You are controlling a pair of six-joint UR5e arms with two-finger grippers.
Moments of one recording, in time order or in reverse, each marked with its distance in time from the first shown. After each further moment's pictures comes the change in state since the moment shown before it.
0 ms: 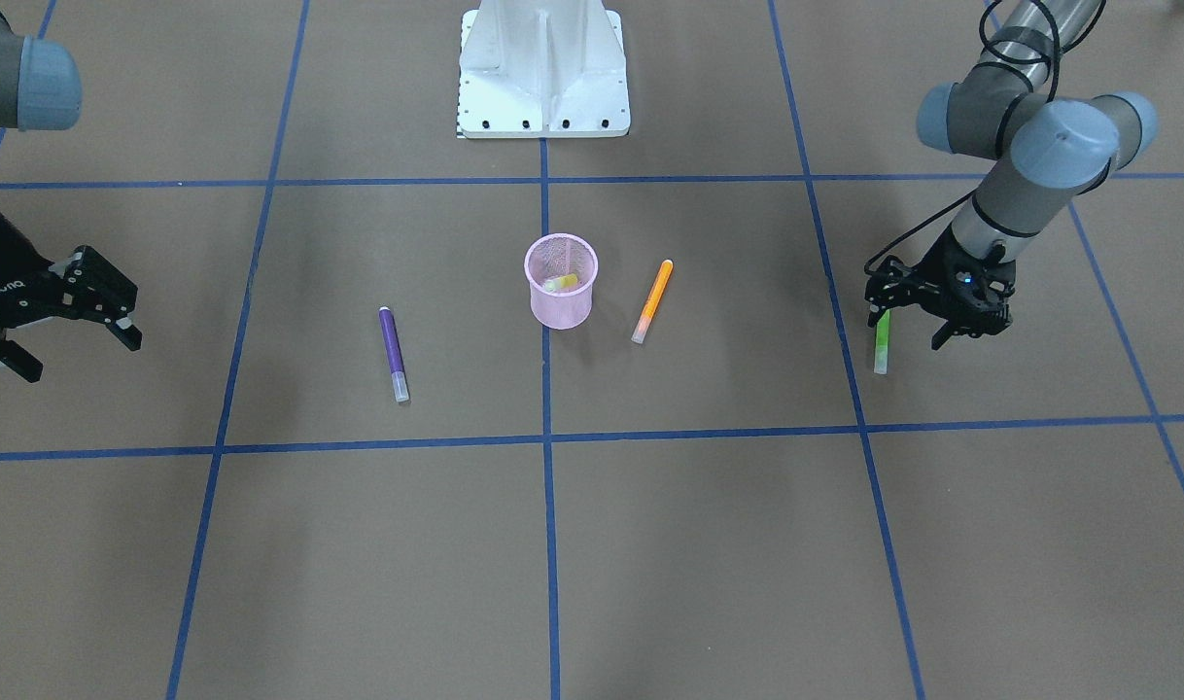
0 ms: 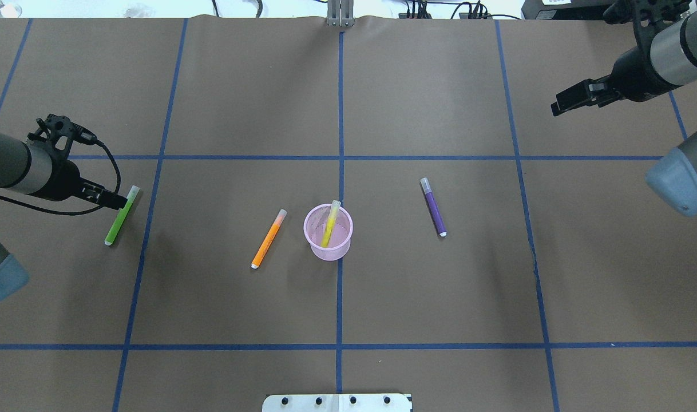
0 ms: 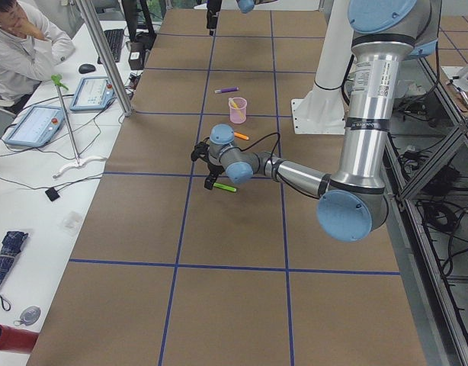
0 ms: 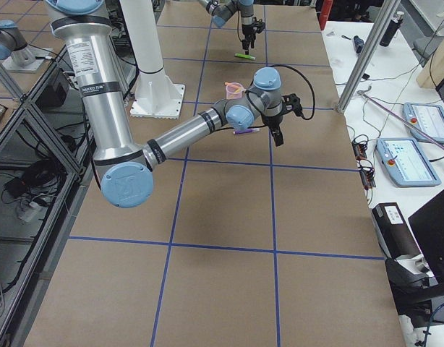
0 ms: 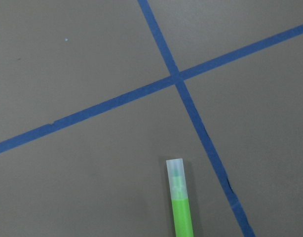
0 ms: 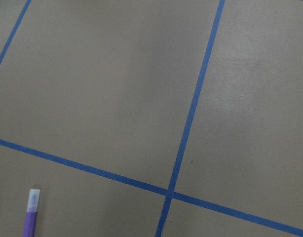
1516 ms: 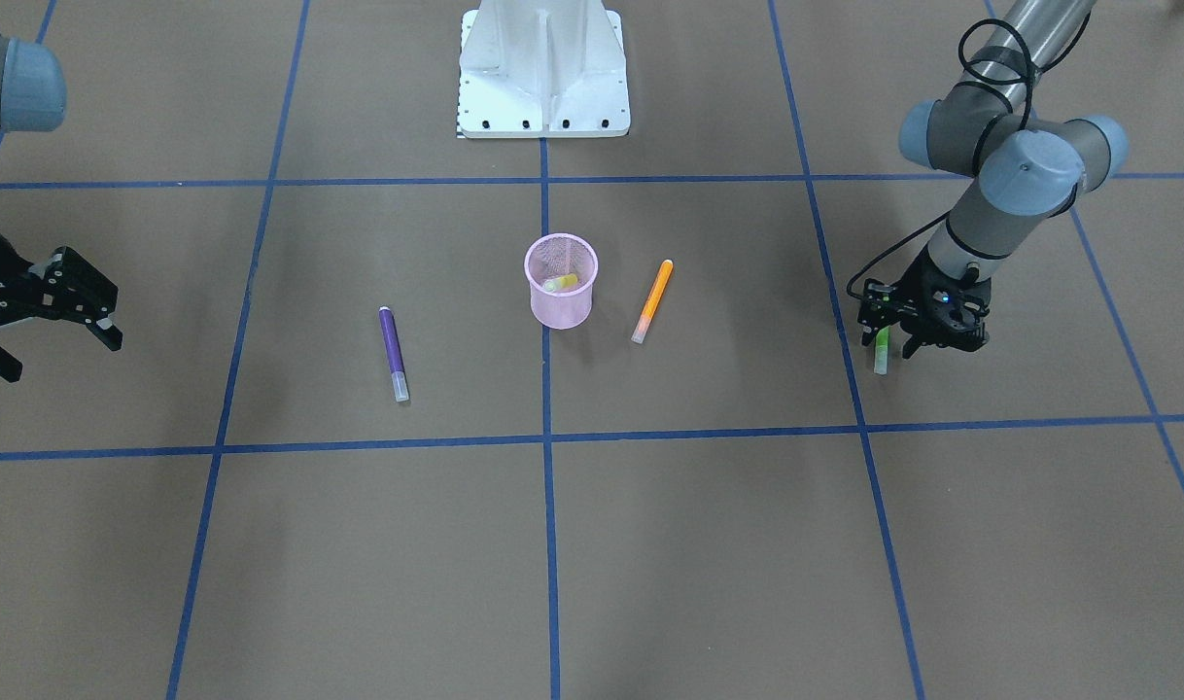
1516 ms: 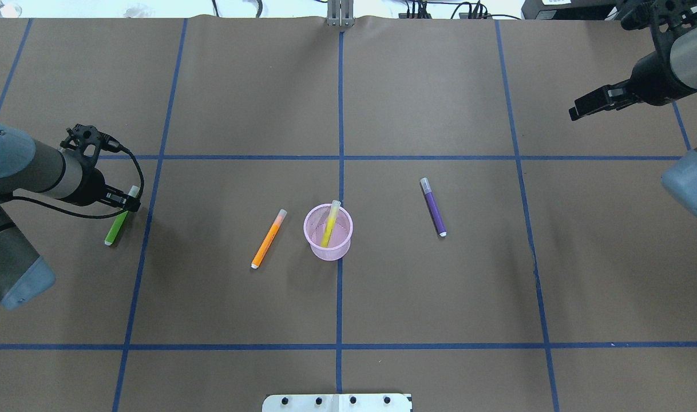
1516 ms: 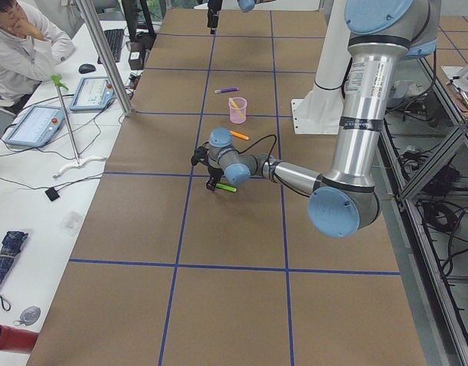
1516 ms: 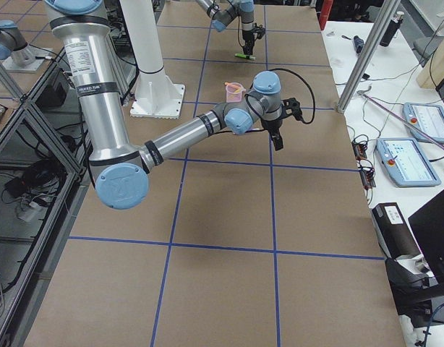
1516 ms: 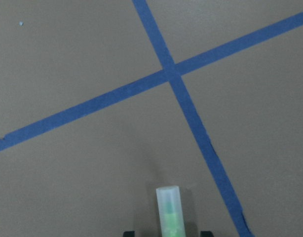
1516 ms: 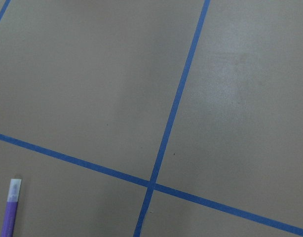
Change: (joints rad) left arm 0.028 -0.021 0.045 0.001 0.014 -0.068; right arm 0.008 -0.017 -0.002 0.001 0.000 -0.020
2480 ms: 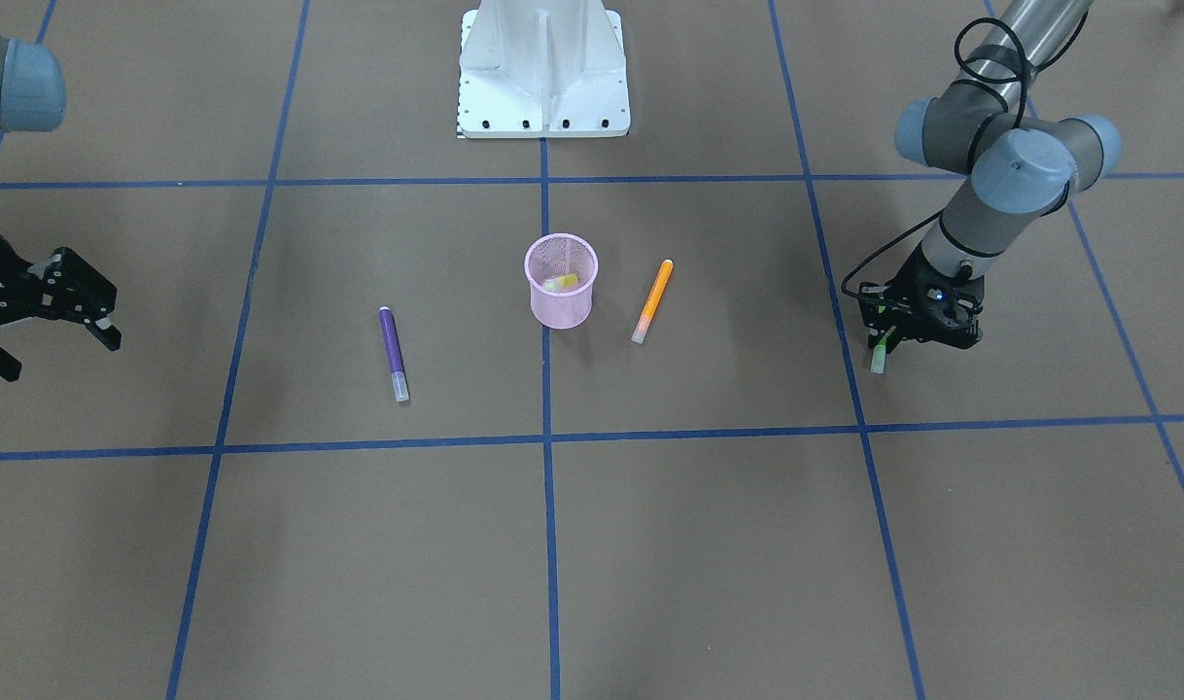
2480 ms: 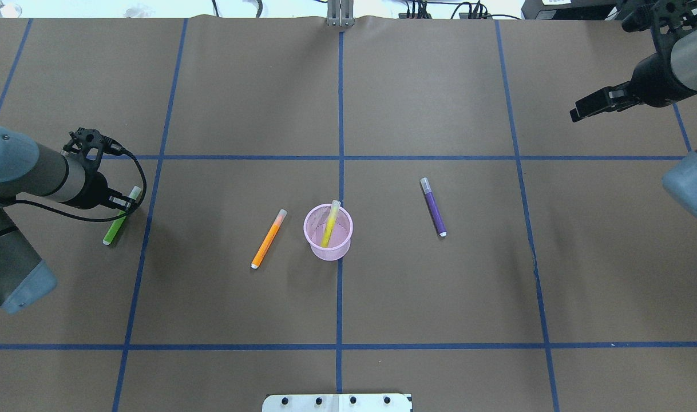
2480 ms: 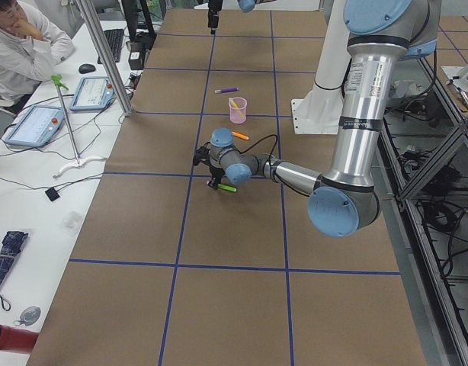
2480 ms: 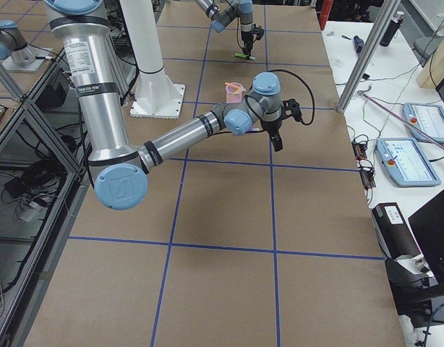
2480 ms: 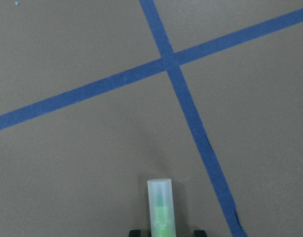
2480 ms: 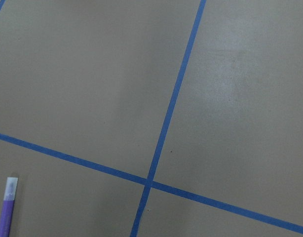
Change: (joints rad) left arm 0.011 0.003 -0.004 -0.003 0.004 -0.005; right arm -0.001 -0.004 -0.001 0.000 -0.002 0.000
